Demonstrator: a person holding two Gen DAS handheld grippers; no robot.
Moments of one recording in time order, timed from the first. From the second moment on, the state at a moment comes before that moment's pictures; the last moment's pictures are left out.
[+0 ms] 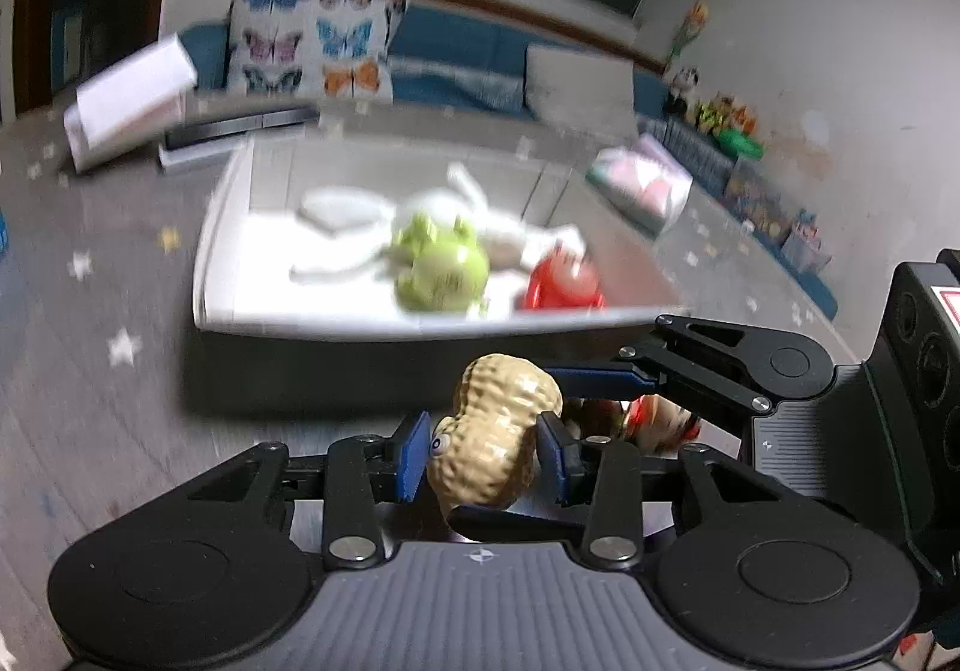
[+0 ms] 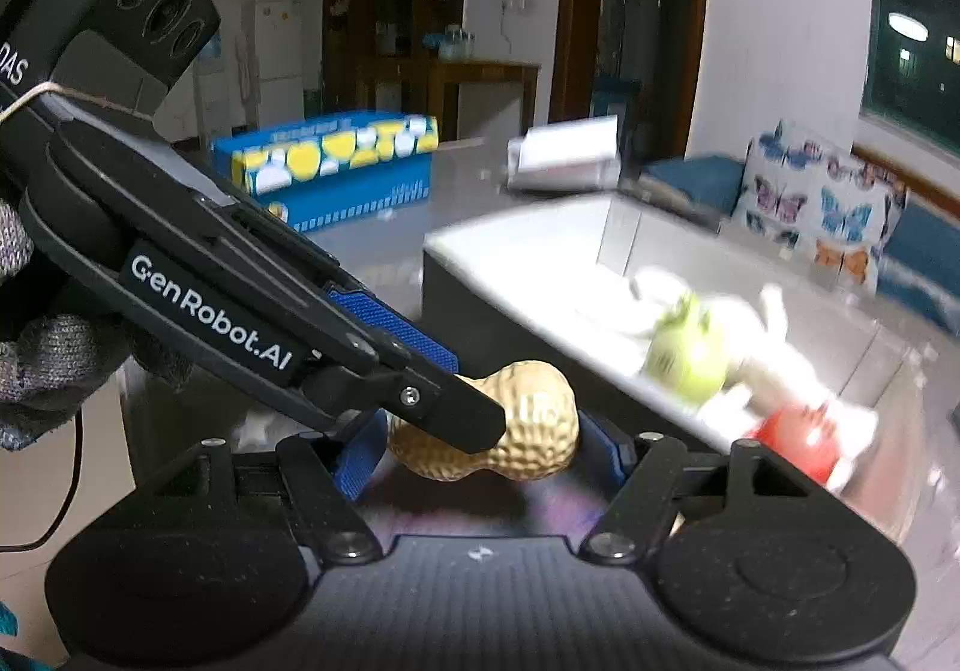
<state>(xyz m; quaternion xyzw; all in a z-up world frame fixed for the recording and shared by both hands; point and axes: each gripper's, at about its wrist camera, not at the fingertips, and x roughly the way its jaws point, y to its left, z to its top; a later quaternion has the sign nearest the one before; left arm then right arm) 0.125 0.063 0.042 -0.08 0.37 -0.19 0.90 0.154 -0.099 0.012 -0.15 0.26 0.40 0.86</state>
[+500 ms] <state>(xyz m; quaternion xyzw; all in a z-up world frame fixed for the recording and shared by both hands) 0.217 0.089 0.070 -0.15 0.36 -0.17 0.90 0.252 -0.083 0.054 -0.18 0.26 0.42 0.85</state>
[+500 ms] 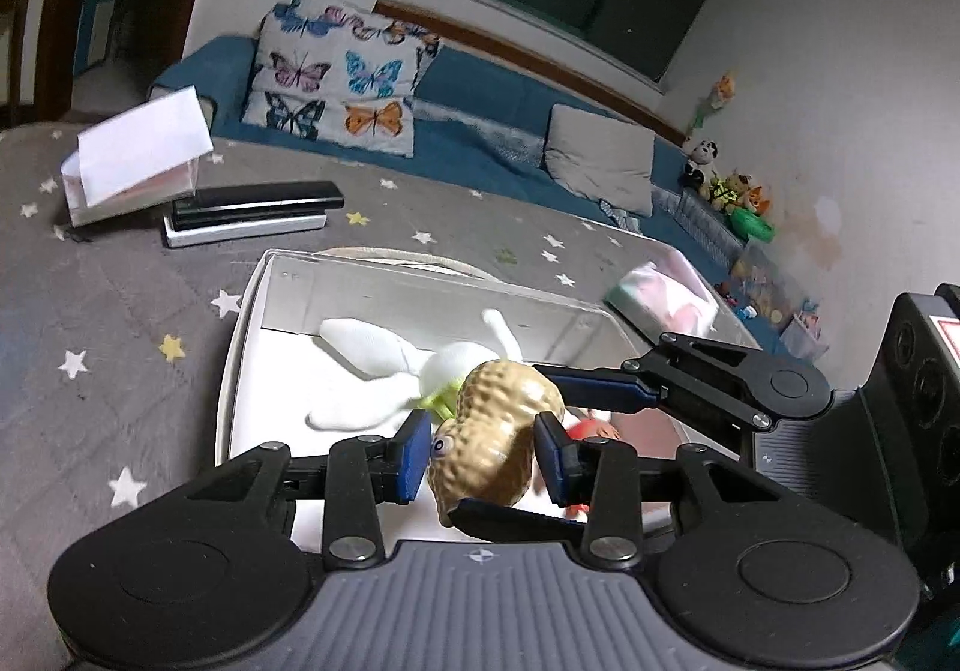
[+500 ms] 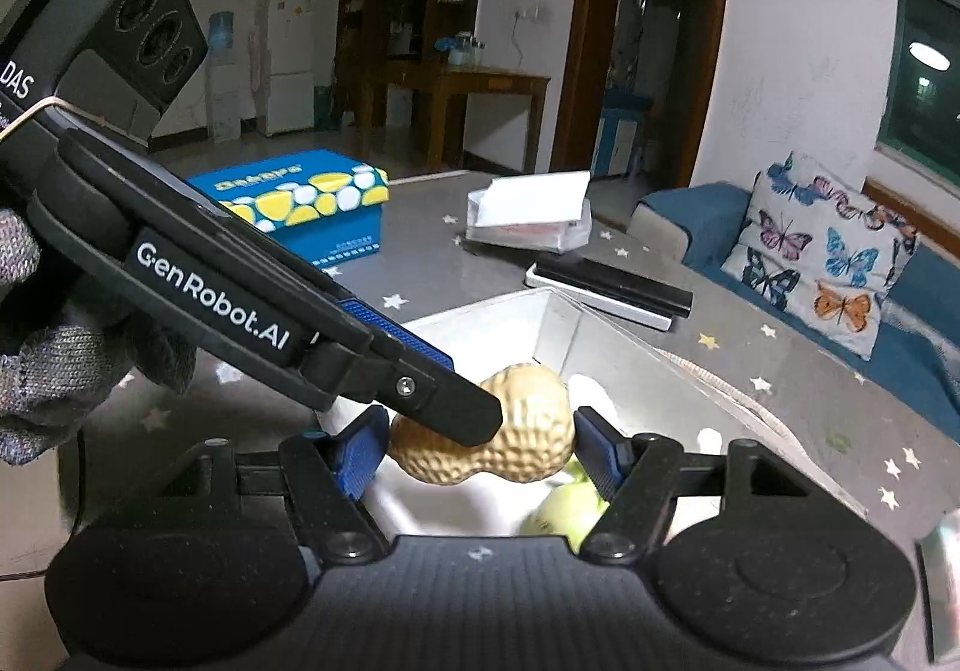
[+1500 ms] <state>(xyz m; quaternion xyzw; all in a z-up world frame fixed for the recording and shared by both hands) 0.274 0.091 0.020 -0.13 0.44 -0.14 0.88 0.325 -0.048 0.010 -0.25 0.35 0.47 0.77</state>
